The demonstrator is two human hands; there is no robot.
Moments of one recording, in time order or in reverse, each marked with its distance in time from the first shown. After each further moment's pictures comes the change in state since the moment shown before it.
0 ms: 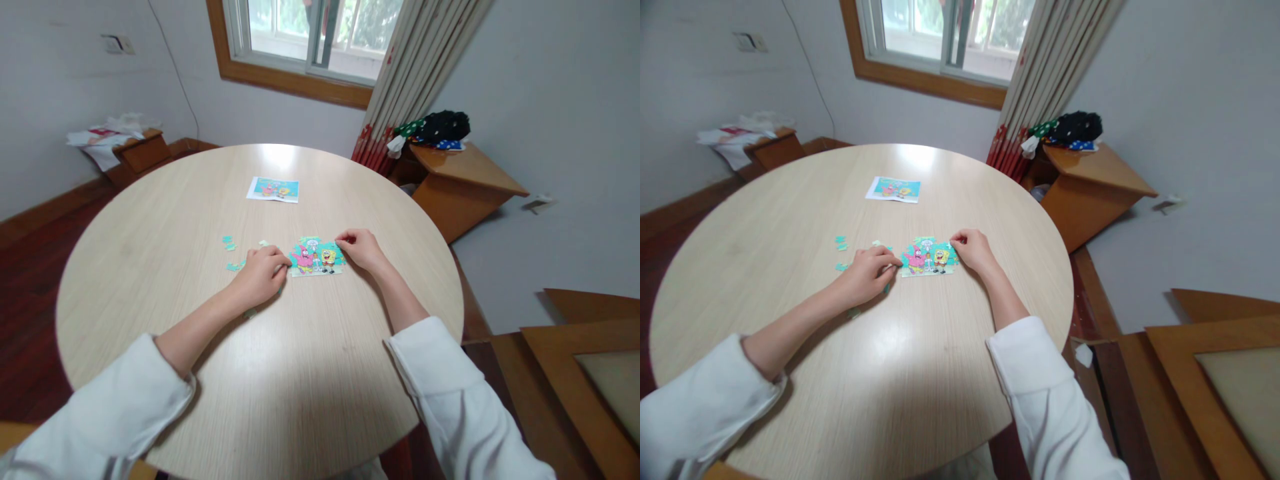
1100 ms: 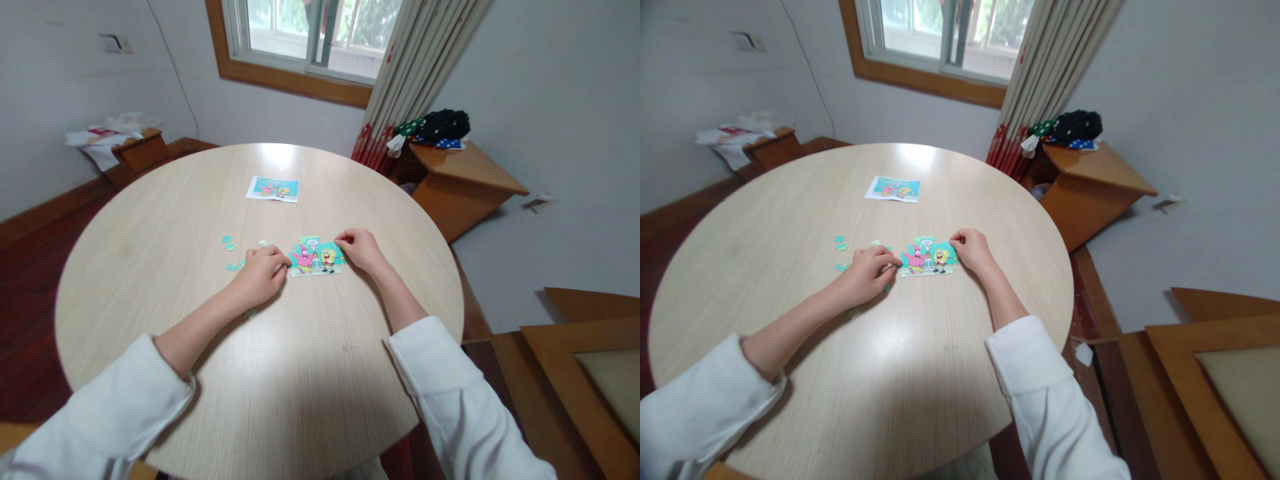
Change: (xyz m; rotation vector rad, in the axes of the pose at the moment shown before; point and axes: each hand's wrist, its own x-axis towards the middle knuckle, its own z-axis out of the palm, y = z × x) left_hand -0.001 0.001 -0.001 -0.002 -0.017 -0.012; right_hand -0.002 -0.004 -0.001 -0.022 0.005 -0.031
